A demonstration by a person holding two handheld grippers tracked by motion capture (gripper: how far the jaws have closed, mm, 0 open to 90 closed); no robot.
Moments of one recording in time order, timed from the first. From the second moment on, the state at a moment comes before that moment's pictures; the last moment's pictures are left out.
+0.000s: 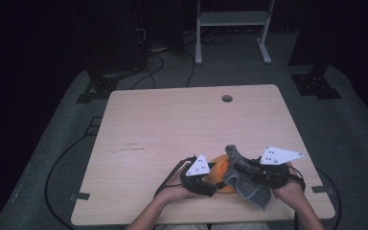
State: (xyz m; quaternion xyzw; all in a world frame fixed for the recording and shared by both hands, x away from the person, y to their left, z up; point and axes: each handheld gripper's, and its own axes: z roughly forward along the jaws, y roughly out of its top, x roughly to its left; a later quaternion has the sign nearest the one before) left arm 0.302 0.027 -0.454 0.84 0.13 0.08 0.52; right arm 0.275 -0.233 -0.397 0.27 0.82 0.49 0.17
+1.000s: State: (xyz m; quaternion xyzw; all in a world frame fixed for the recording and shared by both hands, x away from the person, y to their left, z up) left arm 0.291 0.029 -0.411 0.83 0.12 0.15 0.52; right arm 0.257 -0.219 -0.365 0.24 0.80 0.52 0.19
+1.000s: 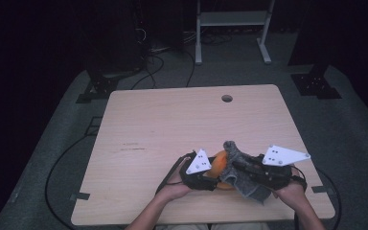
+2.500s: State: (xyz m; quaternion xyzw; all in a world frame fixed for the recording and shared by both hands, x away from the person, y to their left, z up) left arm 0.308 0.025 -0.441 0.84 0.17 0.10 0.51; right arm 0.278 -0.245 -0.409 0.30 0.82 0.45 0.18
